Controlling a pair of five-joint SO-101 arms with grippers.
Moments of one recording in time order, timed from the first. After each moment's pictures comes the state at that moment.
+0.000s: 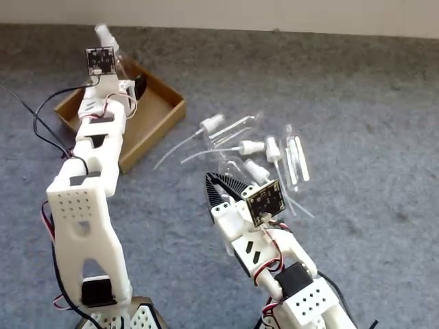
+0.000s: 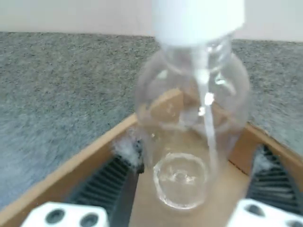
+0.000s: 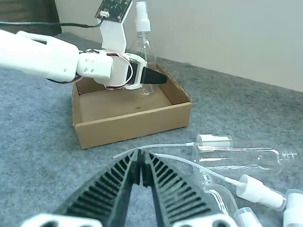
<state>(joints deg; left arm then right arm) -13.8 42.6 -5.4 -3.6 2.9 -34.1 -85.5 96.0 7.2 0.9</state>
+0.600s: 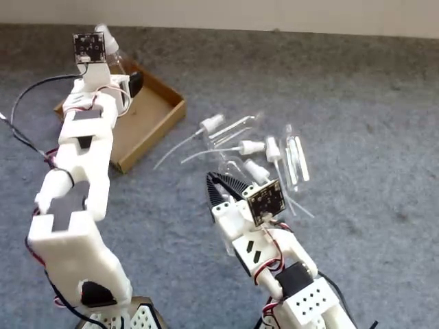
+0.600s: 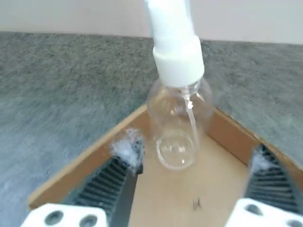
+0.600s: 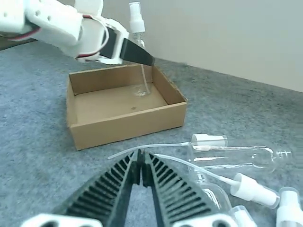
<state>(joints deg) -13.8 15.5 12.4 11.9 2.9 -32.5 -85.5 96.0 7.2 0.9</state>
